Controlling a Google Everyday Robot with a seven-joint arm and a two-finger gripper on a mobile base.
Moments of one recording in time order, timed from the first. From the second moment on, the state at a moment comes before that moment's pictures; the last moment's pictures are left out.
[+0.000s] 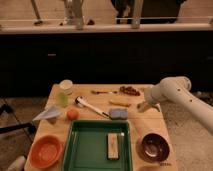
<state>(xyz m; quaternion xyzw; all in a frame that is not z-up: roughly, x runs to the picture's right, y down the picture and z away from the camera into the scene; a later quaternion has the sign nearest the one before) 0.203 0.064 0.813 -0.15 -0.17 0.08 0.97</state>
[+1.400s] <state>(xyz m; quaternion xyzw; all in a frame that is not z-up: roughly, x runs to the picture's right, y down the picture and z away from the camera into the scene) 0.150 0.049 0.878 -0.19 -0.23 0.05 0.95</state>
